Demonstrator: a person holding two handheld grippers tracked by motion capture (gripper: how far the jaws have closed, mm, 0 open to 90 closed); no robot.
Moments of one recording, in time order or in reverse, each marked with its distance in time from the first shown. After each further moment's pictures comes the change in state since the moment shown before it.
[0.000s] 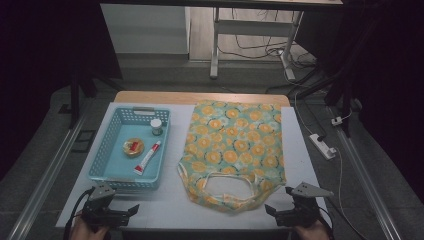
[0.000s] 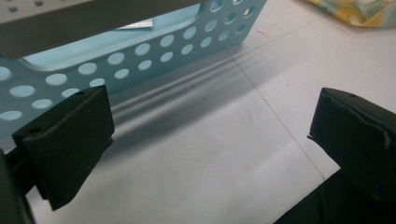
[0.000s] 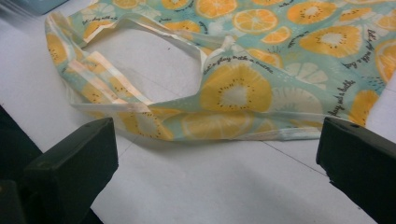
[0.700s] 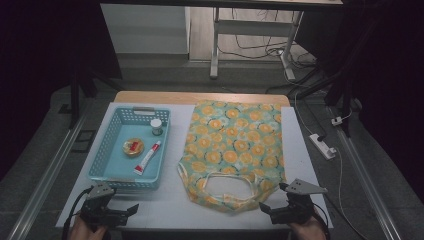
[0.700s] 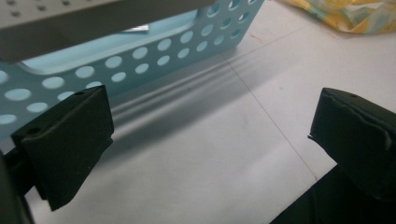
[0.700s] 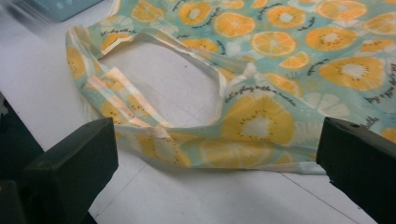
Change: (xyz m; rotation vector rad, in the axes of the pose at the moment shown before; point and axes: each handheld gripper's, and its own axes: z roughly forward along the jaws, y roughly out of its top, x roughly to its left) left arm 0.005 0.000 -0.002 -0.017 -0.038 -0.004; right arm 0.010 0.014 0.008 -0.021 0.036 -0.059
